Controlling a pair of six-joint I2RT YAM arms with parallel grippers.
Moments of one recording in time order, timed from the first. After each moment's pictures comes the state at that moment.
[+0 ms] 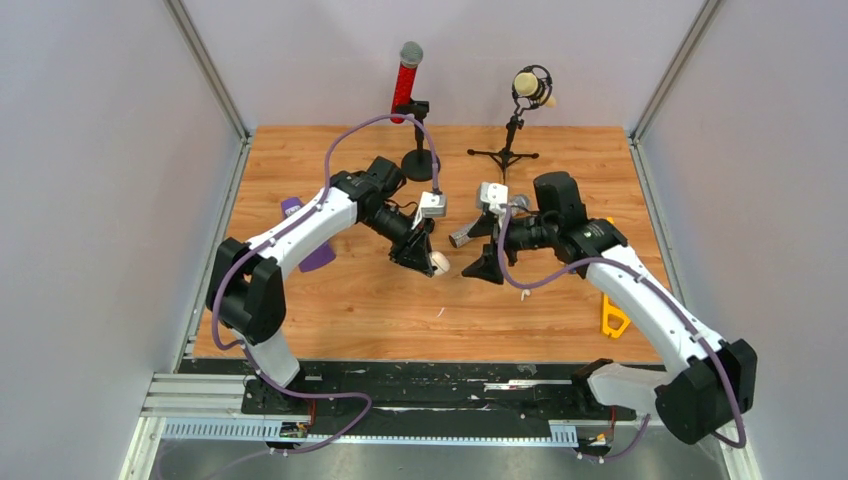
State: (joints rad) left arm -0.55 1.71 1.42 -0.94 1.06 0.72; right arm 0.47 1.17 1.04 -0.48 -0.86 -0.50
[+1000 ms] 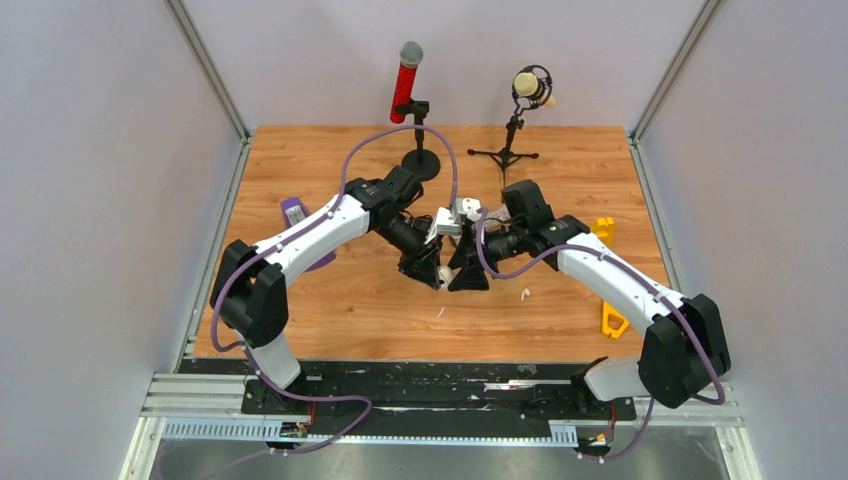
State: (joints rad) left arm -0.66 1.71 1.43 -0.96 0.96 0.73; right arm 0.53 1.38 1.03 -0.47 -1.06 -0.47
